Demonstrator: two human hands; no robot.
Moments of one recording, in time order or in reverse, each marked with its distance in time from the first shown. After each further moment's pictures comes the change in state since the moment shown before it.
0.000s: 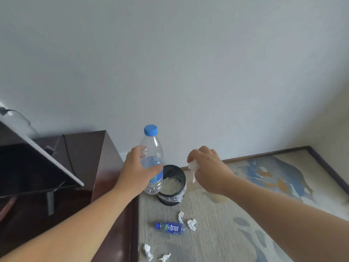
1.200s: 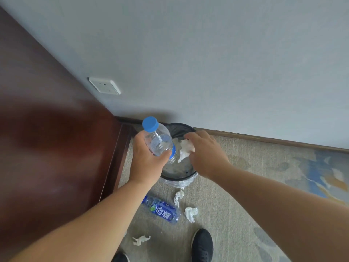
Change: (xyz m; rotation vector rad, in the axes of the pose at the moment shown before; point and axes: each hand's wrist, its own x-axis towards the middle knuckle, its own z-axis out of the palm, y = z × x) left_hand 0.254 -0.342 0.256 -0.130 0.291 -0.364; right_hand 0.323 0.232 0.360 -0.005 -0.375 -0.021
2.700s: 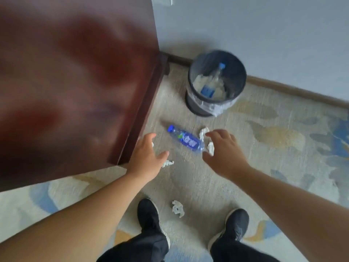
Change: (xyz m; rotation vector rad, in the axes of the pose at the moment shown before) left_hand -0.224 -0.188 -0.115 0.376 -0.132 -0.159; right_hand -0.214 -0.047 0.175 -0.094 -0.104 -0.003
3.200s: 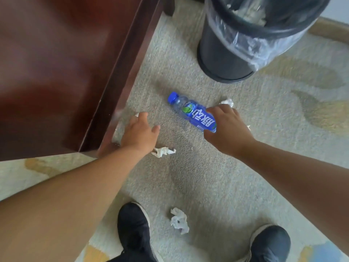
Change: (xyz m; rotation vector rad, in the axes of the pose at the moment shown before) left_hand 0.144 -0.157 0.171 0.221 0.045 -0.175; right_hand 0.143 0.092 0.202 -0.033 -0.012 -0.079
